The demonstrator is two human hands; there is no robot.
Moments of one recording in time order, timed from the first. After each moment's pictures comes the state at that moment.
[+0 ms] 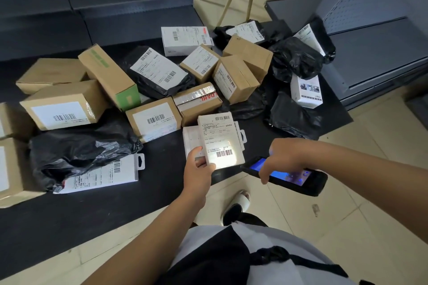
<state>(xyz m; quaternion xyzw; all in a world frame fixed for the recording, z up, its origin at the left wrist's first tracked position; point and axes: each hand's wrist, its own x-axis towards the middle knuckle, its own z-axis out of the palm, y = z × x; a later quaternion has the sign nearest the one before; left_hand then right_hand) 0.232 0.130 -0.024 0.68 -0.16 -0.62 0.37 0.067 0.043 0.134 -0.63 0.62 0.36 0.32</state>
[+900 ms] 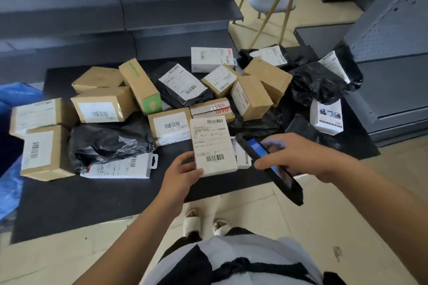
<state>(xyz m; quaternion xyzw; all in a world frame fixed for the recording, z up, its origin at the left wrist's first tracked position) 0.269 0.155 0.023 0.65 -0.15 -0.60 0.44 0.046 0.033 0.169 -0.63 0.53 0.08 0.56</state>
